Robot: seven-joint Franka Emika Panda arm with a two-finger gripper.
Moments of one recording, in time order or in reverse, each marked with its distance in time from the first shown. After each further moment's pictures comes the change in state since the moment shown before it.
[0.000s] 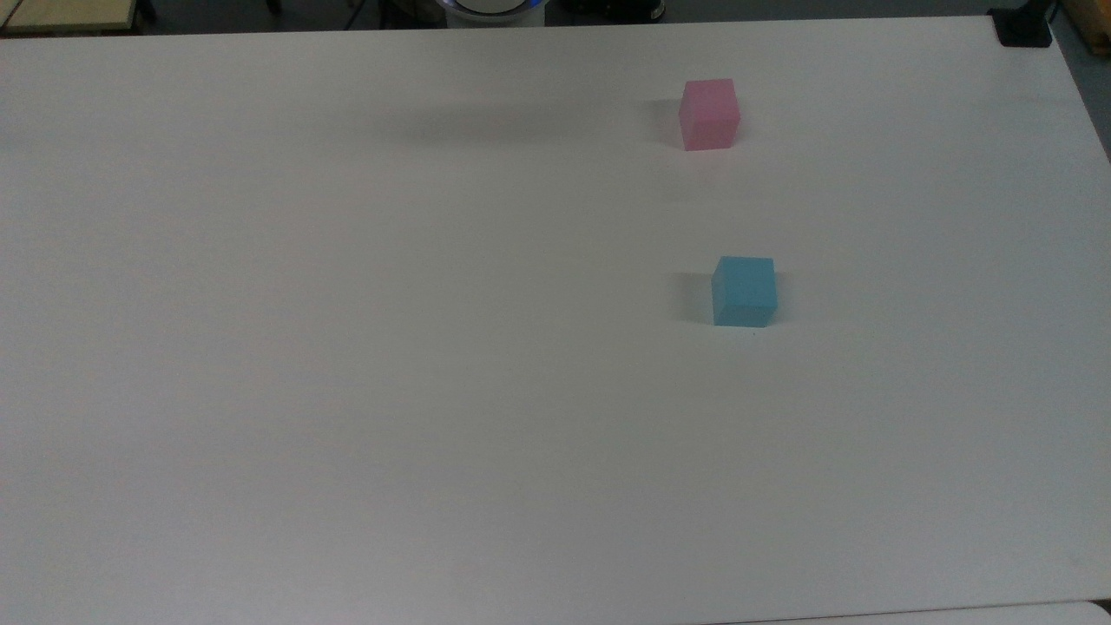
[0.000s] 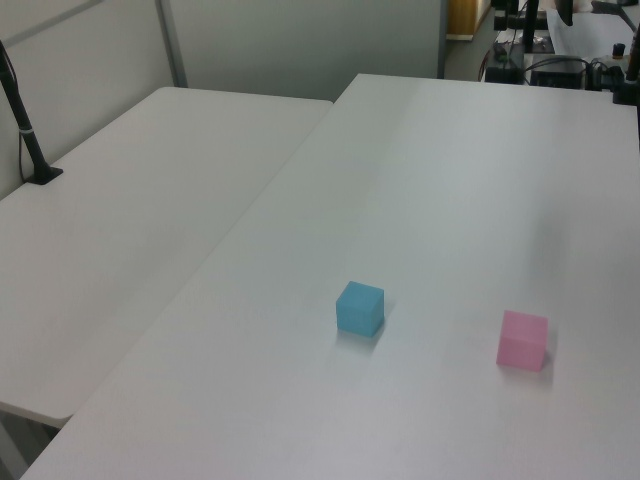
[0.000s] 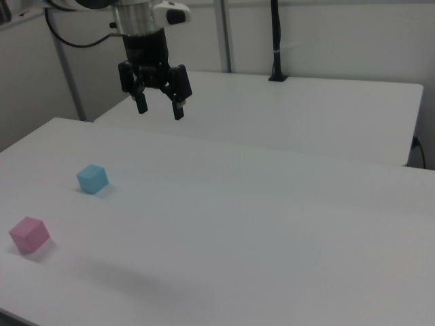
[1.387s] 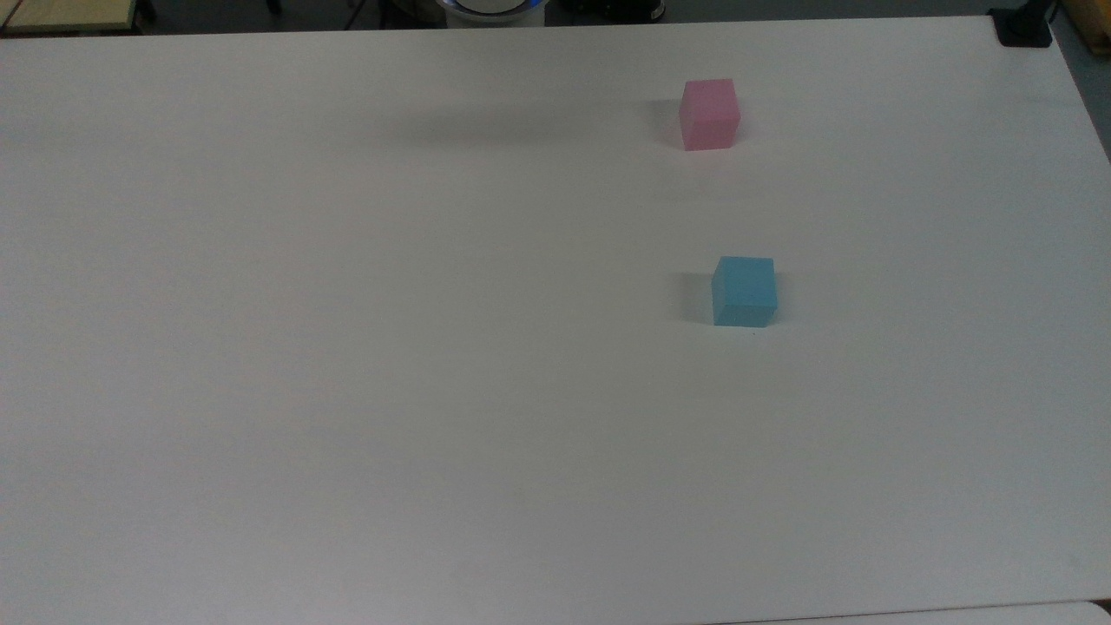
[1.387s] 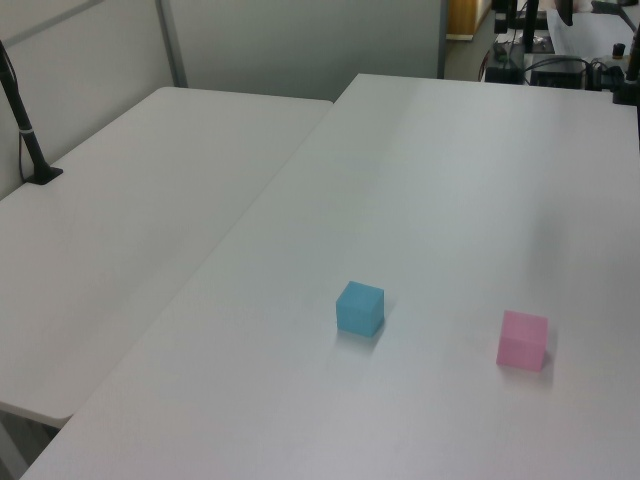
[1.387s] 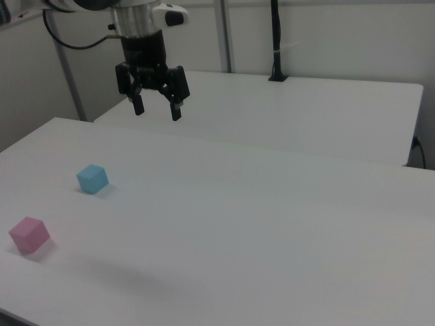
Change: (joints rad) arm 0.004 0.002 0.013 -0.006 0.003 -0.003 -0.030
